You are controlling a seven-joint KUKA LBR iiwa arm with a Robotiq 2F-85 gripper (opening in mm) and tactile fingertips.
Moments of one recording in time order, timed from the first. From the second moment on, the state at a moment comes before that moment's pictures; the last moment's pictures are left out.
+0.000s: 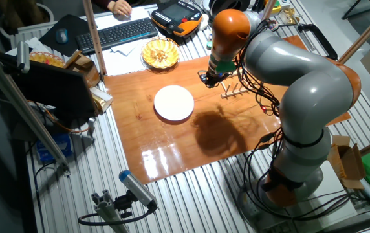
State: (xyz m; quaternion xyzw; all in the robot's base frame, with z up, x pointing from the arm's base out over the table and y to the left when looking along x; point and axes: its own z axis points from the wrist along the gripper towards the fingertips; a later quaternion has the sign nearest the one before) arm 0.527 0.083 0.229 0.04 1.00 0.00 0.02
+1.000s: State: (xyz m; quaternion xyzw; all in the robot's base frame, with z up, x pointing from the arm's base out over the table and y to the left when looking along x) arm 0.523 0.080 0.231 0.01 1.00 0.01 0.00
